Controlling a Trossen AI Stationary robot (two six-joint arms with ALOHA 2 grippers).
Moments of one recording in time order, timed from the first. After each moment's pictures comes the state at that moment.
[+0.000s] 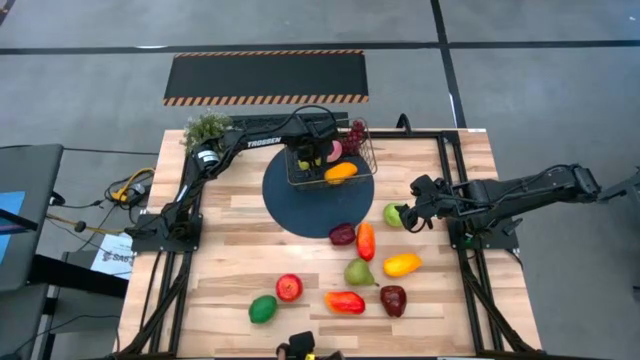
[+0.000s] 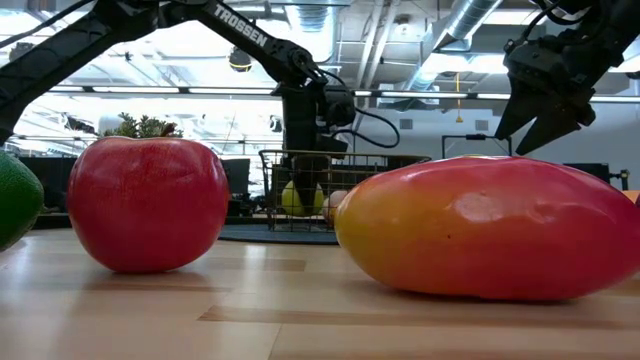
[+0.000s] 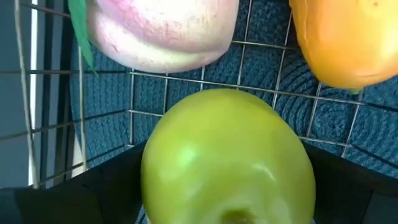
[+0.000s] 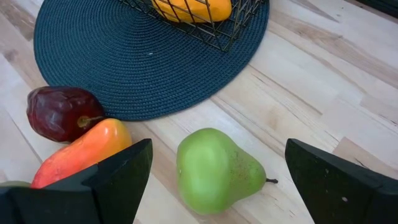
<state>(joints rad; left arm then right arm) 0.48 2.23 1.87 -1.00 -0.14 0.25 0.12 0.84 0.61 -0.75 0.50 0.86</state>
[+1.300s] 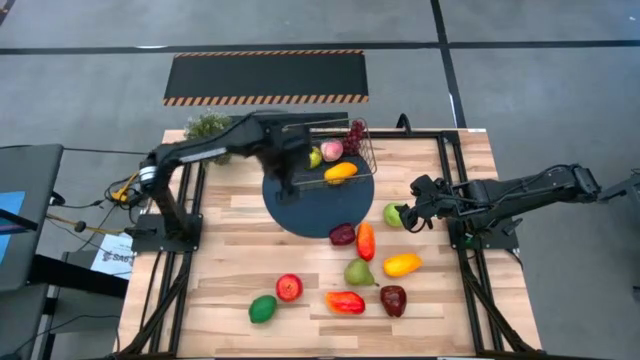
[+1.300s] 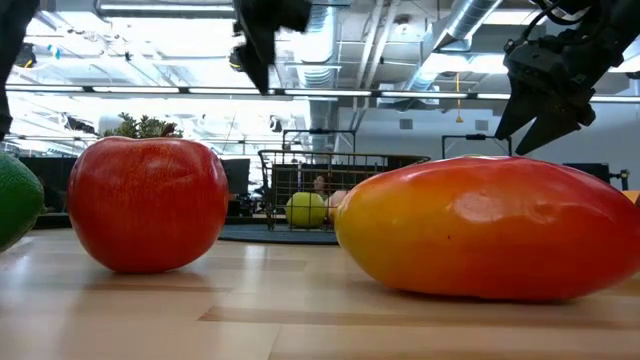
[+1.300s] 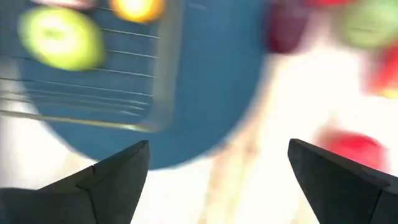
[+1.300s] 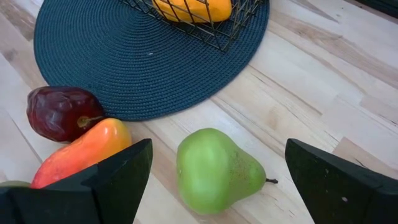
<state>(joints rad) 0.23 1.76 1.87 -1.42 0.10 -0.04 0.12 0.84 0.61 -0.75 0.50 0.86</state>
